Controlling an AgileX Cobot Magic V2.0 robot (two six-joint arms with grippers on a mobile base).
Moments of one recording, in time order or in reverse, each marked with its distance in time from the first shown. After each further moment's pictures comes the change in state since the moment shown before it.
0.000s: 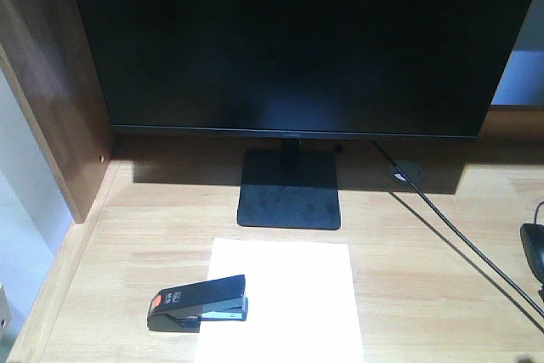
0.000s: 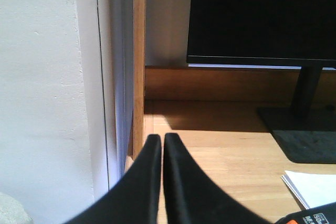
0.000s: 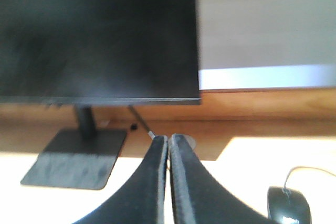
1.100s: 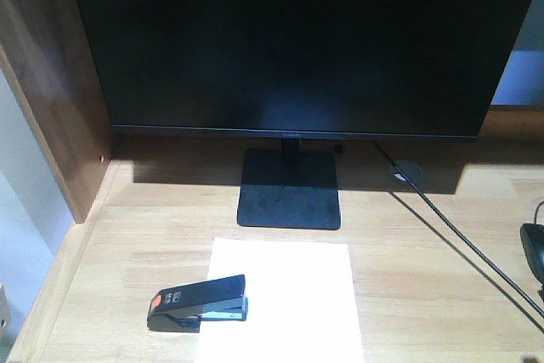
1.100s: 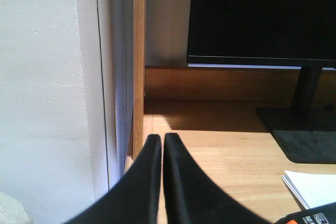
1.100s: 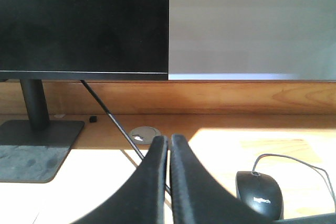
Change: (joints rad) left arm 0.000 0.000 0.000 0.000 0.000 0.000; right arm -0.220 -0.164 0.362 0.198 -0.276 -0.232
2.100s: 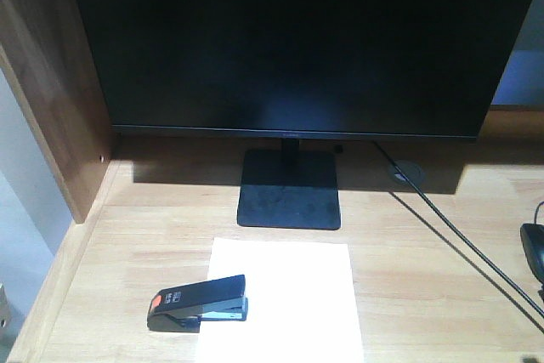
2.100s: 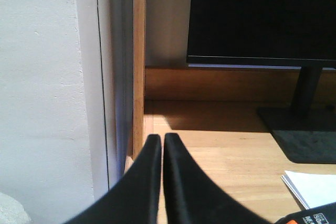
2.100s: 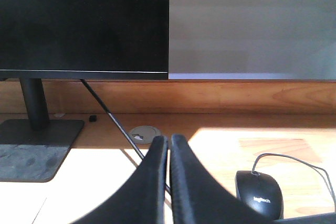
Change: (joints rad) left arm 0.000 0.000 0.000 0.000 0.000 0.000; right arm 0.000 0.000 0.000 0.000 0.001 -0.001
